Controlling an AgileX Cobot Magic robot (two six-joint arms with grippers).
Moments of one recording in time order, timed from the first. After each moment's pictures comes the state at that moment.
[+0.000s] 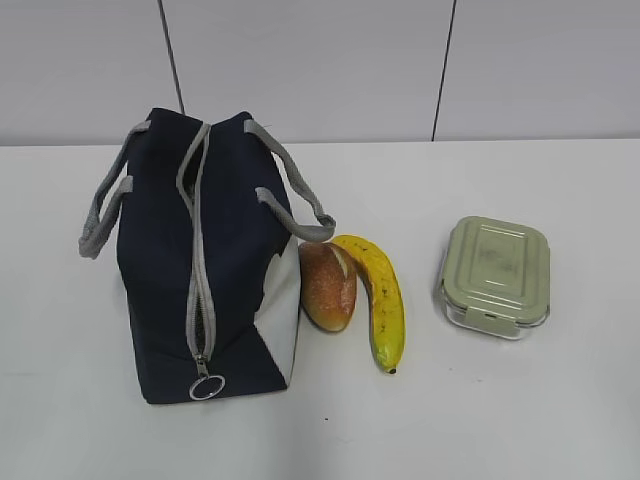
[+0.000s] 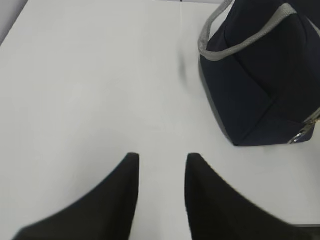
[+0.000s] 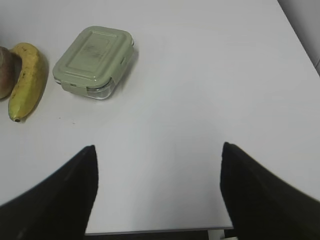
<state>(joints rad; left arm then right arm) -0.01 0.01 -0.53 -0.02 1.11 -0.05 -0.01 -0.02 -0.51 -0.10 1.14 0.01</state>
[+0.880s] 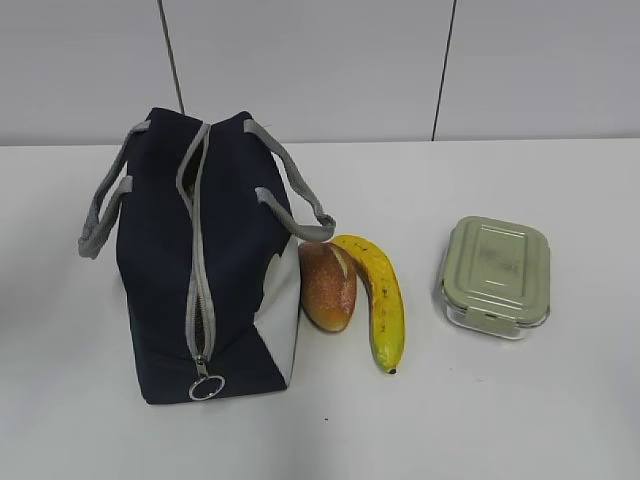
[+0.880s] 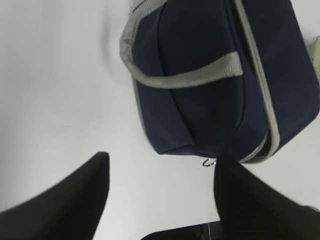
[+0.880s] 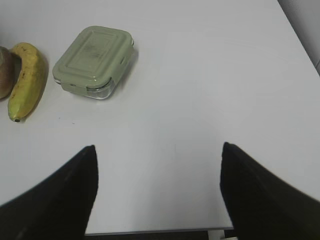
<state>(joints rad) -0.08 0.97 -0.97 -0.27 1.04 -0.04 -0.01 -0.02 -0.51 -0.10 1.14 0.01</state>
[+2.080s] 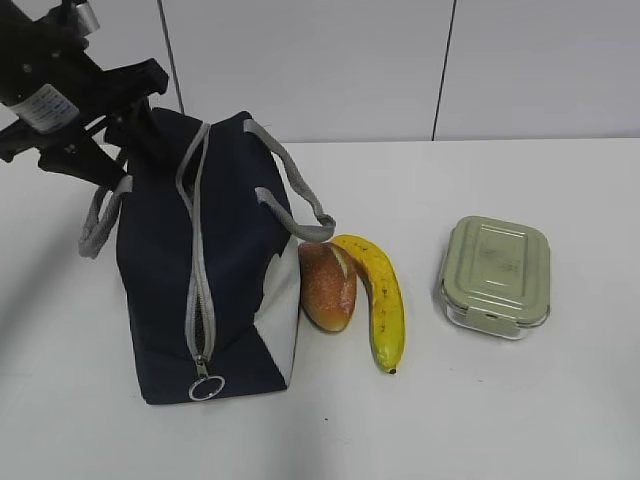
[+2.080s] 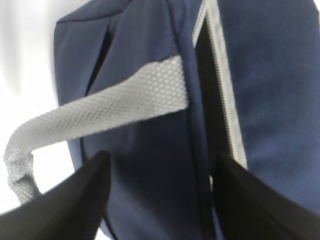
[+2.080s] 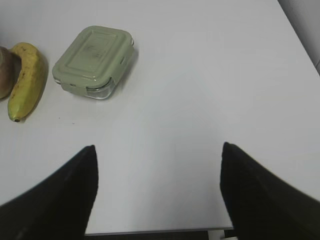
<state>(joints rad) -0.19 1.72 -1.45 -0.40 1.04 -0.04 -0.01 -0.02 -0.51 -0.10 1.14 0.01</state>
